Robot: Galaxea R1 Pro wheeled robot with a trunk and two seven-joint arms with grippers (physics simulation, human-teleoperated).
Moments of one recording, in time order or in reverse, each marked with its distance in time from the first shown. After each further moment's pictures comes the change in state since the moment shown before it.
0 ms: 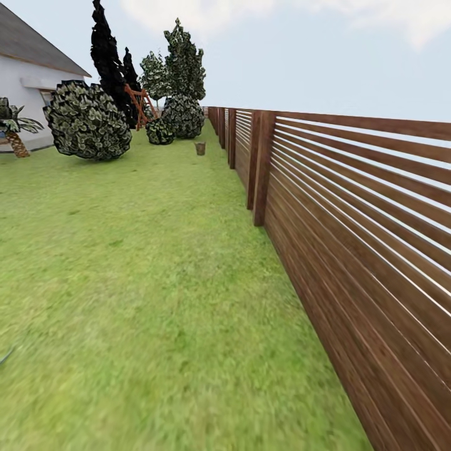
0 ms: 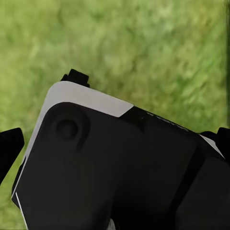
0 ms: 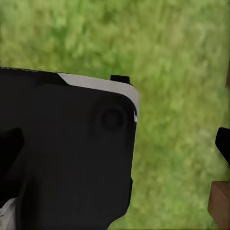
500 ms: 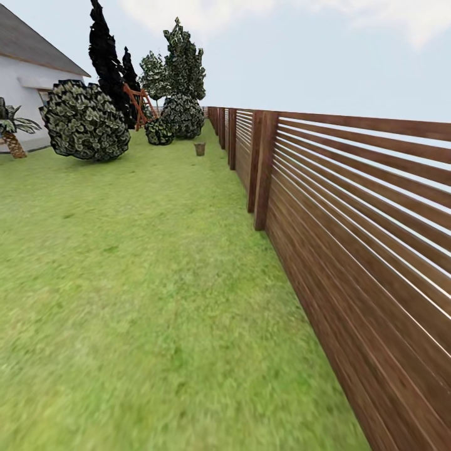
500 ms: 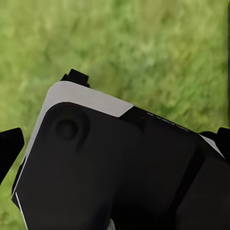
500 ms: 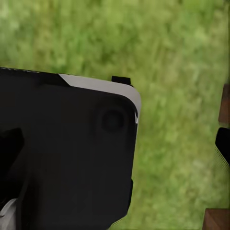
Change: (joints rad) left arm 0.000 0.000 0.000 0.000 0.000 0.000 0.000; right arm -0.001 0.001 0.001 0.000 0.005 -0.003 0.001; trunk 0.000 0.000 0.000
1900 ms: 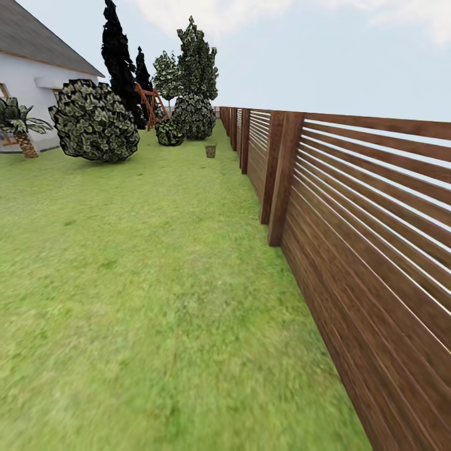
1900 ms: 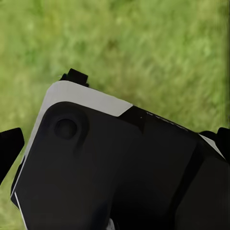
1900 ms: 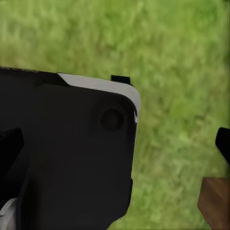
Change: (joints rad) left arm 0.000 -0.002 0.000 0.000 0.000 0.000 0.000; right arm 0.001 -0.001 -0.002 0.000 -0.002 0.002 0.000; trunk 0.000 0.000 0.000
